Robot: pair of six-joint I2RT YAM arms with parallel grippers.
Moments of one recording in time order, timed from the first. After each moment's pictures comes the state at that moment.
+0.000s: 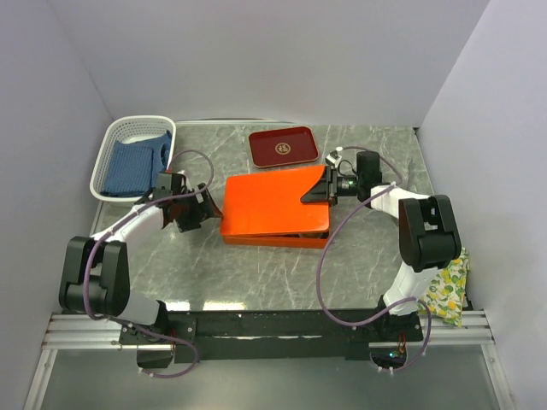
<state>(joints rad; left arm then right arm) -0.14 1.43 0.79 -0.30 0.29 -0.57 0.12 1.77 0.98 0.16 -1.25 0.71</state>
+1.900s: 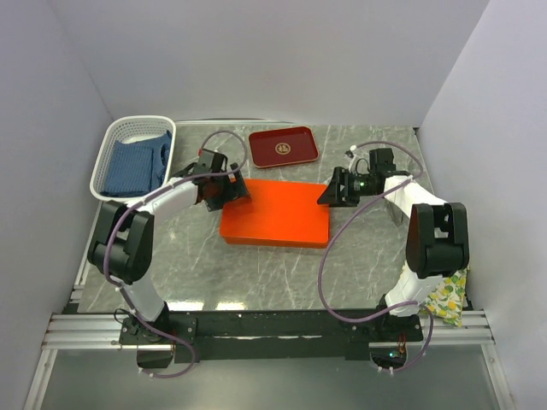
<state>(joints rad) -0.37 1.71 1.14 -0.32 0.12 -0.72 0.02 1.70 1.09 -0.40 -0.83 0.15</state>
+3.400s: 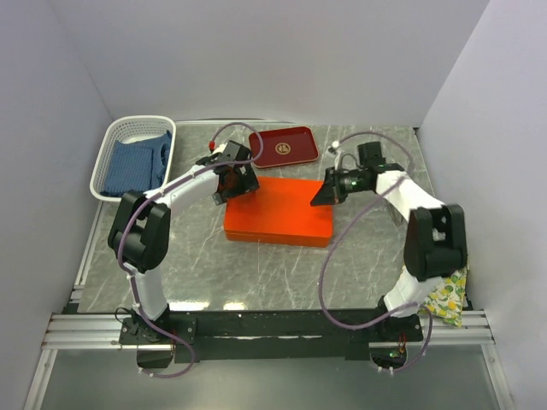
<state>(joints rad) -0.51 1.86 1.41 -0.57 -0.22 -0.84 0.10 1.65 1.17 -0.51 -1.01 -0.15</state>
